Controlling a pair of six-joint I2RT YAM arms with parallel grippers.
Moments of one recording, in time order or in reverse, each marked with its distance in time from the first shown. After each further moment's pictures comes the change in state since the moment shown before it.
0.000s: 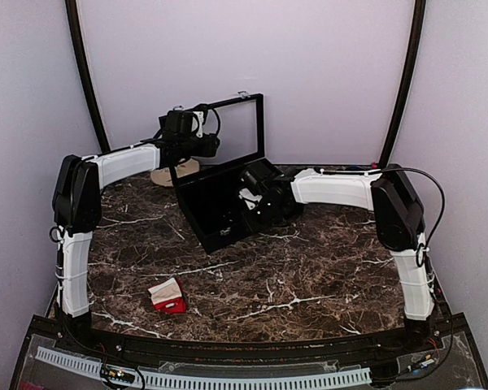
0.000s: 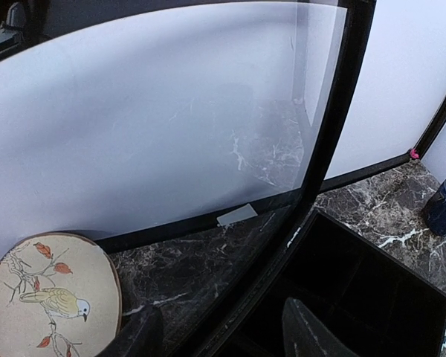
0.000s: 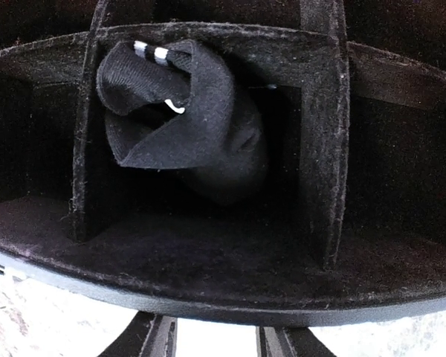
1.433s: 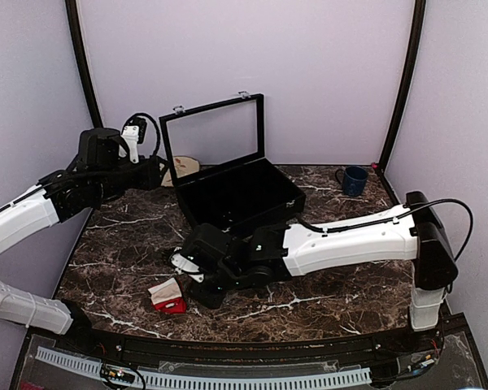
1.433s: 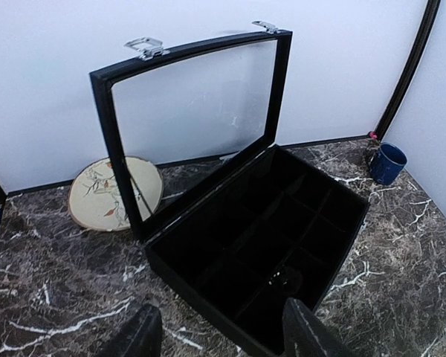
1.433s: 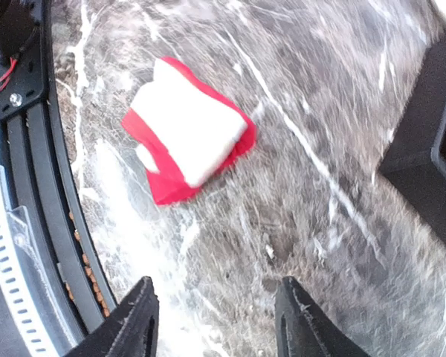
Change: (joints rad) left arm -0.166 -0.996 -0.785 -0.200 -0.188 -0.081; right arm 0.531 -0.234 -0.211 0.166 0.094 -0.137
